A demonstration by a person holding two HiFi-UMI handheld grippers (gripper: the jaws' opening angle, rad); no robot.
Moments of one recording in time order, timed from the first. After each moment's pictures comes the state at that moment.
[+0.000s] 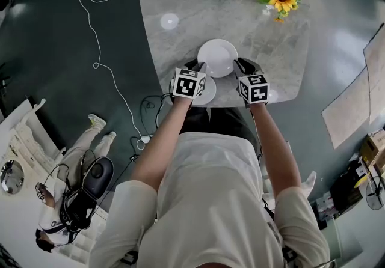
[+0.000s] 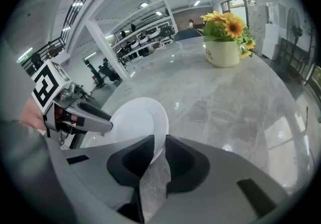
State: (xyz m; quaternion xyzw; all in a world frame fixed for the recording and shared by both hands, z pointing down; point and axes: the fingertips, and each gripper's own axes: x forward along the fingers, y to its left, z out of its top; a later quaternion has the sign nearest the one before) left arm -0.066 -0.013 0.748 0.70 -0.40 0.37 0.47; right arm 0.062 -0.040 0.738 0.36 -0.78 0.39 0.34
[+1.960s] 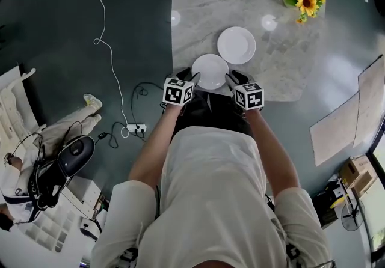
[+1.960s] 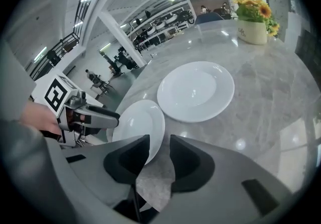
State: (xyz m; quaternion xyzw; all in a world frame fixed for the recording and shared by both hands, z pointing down) left arm -0.137 0.126 0.753 0.67 -0.46 0.27 0.51; right arm -0.003 0.087 0.740 0.25 -0.79 0.41 0.38
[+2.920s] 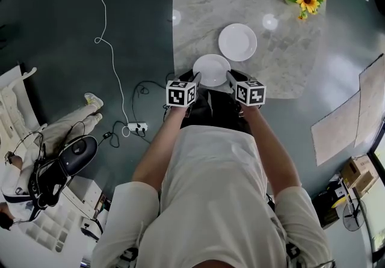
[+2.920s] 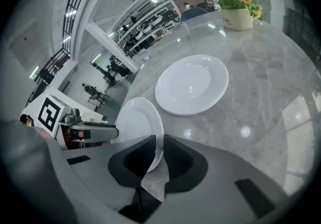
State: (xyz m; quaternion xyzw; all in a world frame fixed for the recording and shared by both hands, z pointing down) left arm -0.133 0.139 0.747 0.64 -0.49 0.24 0.54; right arm -0.008 0.093 0.738 0.27 -0.76 0.48 0.34
